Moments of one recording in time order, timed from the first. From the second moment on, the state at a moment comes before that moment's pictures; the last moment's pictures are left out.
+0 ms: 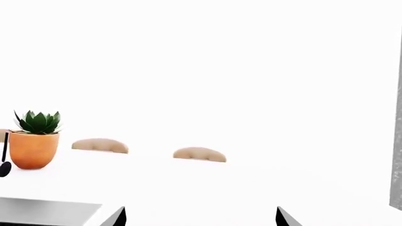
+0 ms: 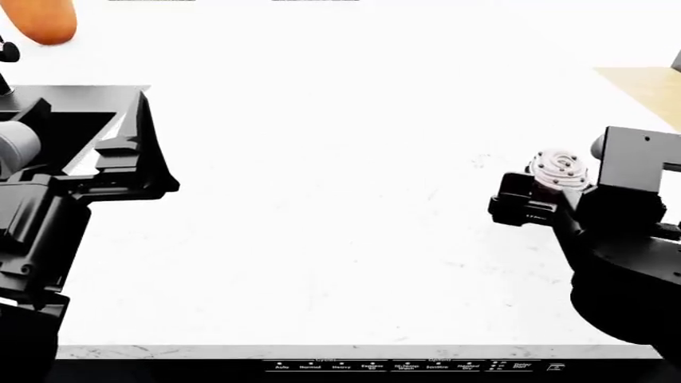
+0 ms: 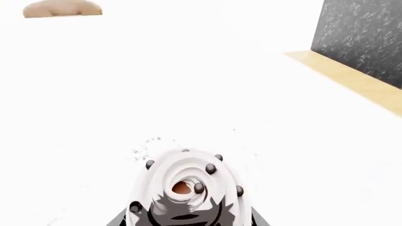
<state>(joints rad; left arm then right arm) -0.45 -0.65 -0.11 0.75 -1.02 -0.64 -0.53 0.78 0.82 -0.39 -0.33 1.43 0.76 1.07</state>
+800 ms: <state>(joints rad) -0.43 -0.70 -0.16 0.84 -1.07 -0.65 -0.57 0.69 1.03 -0.20 -0.83 1.63 0.69 1.30</state>
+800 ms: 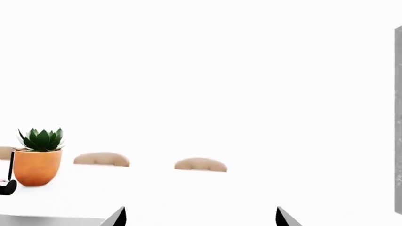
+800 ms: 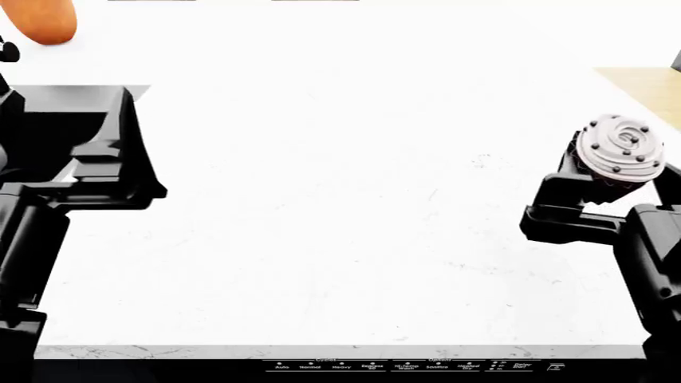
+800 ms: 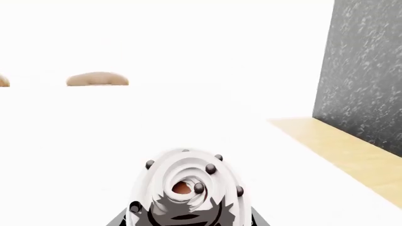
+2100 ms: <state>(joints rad) -0.40 -0.71 -0.17 0.82 -1.06 -0.61 -0.55 0.70 1.04 -0.20 -0.86 1.58 0.71 1.26</state>
